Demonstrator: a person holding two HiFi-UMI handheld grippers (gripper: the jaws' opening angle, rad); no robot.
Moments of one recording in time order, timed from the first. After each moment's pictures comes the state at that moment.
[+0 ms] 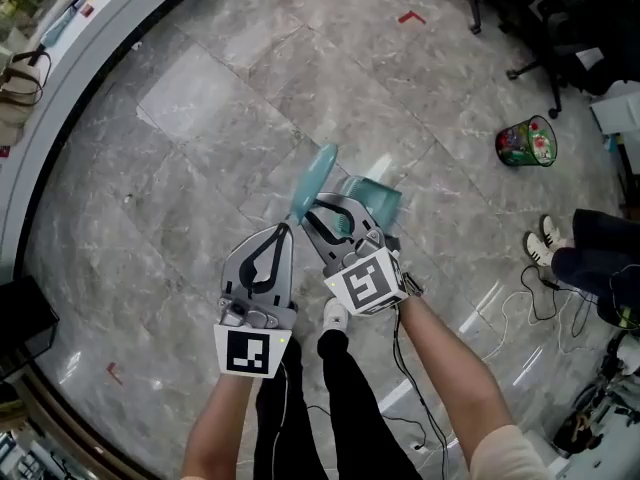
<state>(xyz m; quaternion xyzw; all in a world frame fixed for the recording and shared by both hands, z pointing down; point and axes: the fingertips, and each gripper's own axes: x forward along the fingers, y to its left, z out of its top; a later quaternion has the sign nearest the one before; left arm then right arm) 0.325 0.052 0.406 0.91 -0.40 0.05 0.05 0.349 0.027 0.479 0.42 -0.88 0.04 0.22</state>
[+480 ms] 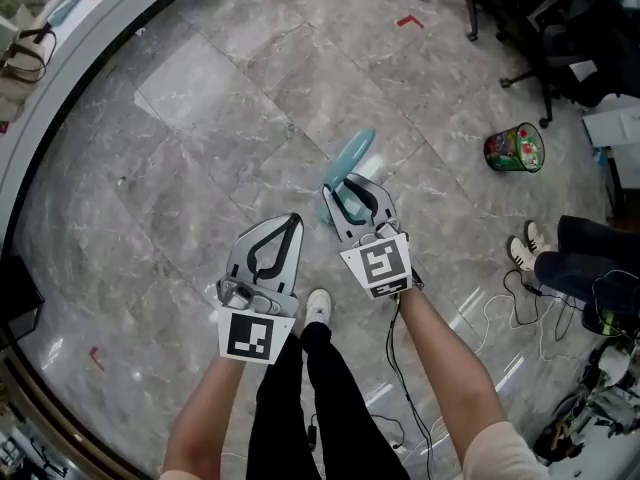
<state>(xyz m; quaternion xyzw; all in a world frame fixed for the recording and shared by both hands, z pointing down) 0.351 0.083 0.395 0.93 -0.34 0.11 -0.01 0.410 0.037 0.473 0.50 -0.84 0.08 0.20</state>
